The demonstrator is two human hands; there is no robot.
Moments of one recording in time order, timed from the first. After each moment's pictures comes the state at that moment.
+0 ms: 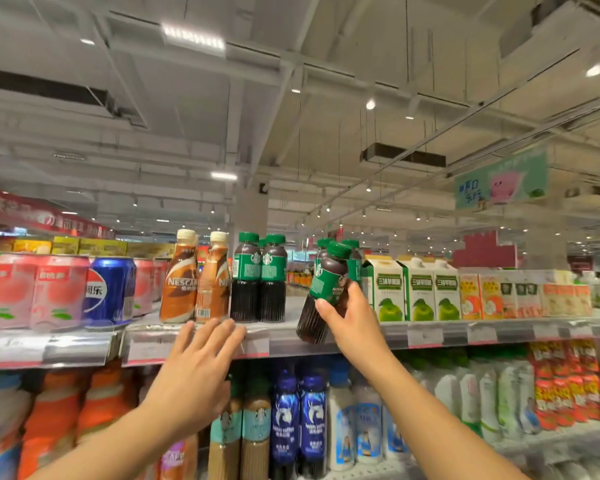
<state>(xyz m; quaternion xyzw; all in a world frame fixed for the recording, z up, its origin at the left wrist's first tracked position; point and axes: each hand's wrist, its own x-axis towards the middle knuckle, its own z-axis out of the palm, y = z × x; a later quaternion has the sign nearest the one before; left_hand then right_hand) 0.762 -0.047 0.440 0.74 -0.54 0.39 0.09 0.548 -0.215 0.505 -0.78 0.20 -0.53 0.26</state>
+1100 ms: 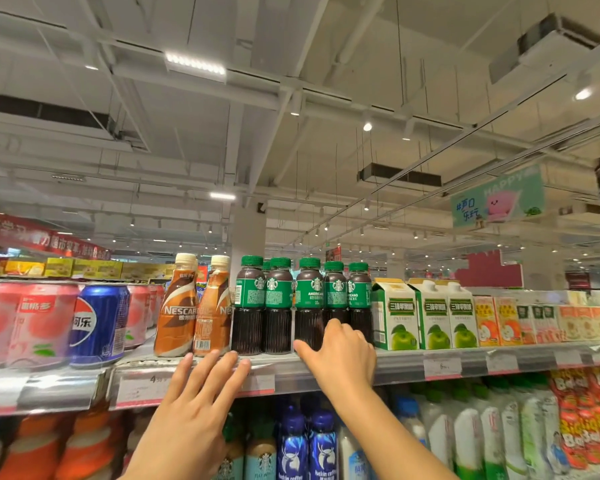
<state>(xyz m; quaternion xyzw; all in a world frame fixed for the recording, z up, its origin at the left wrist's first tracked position) 0.788 -0.069 0.426 0.70 -0.57 0.41 0.11 0.606 -0.219 0.505 -0.78 0.44 -0.44 -0.07</state>
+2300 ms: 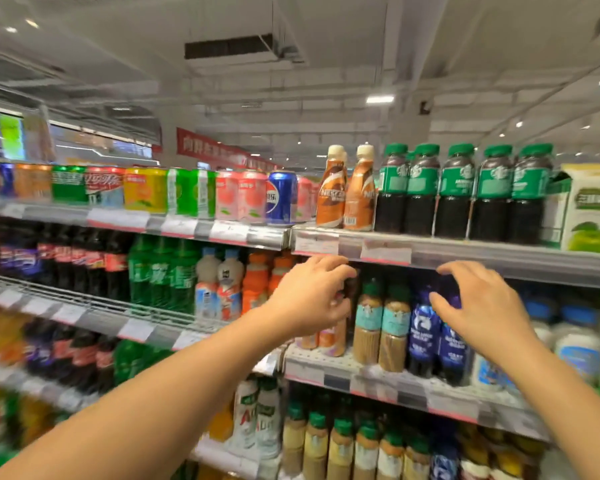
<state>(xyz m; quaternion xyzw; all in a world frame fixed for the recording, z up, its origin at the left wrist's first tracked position) 0.716 0.032 0.427 0.79 -0.52 0.31 0.14 0.556 -0.197 0.420 -0.89 0.18 -0.42 -0.01</state>
